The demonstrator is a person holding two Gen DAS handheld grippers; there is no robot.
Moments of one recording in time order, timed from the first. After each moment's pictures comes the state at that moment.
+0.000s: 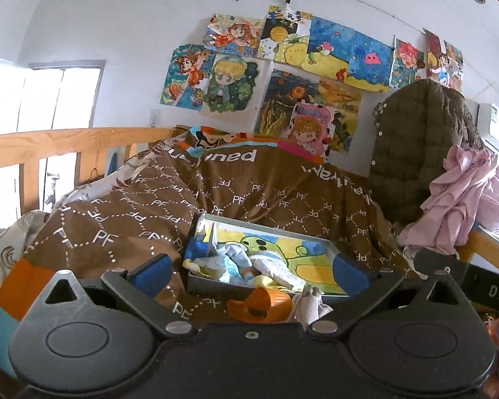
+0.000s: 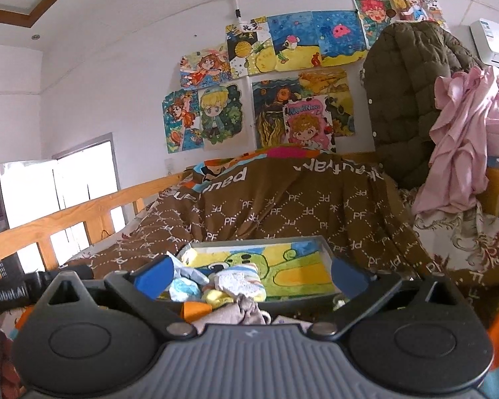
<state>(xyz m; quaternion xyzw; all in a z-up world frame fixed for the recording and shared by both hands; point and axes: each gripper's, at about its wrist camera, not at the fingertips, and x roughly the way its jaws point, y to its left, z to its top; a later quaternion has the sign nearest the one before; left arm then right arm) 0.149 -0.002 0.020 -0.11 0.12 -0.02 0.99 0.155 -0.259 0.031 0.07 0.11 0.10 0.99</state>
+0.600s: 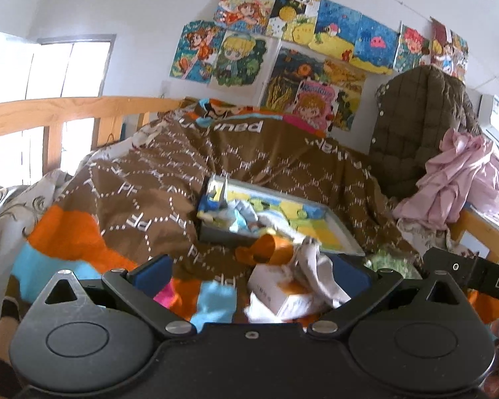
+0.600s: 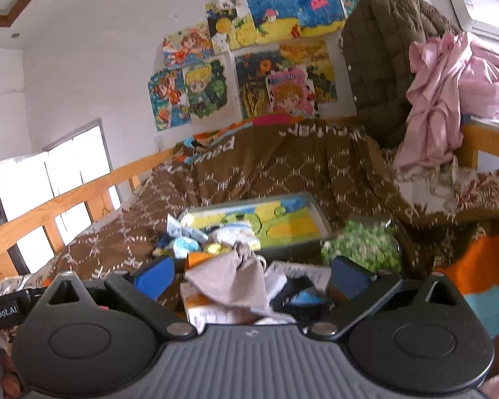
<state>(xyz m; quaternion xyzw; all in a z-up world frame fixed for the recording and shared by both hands) 0.088 0.007 0.001 -0.12 0.18 -0.02 0.98 0.101 -0.266 0.016 0.10 0.17 0.09 0.98</state>
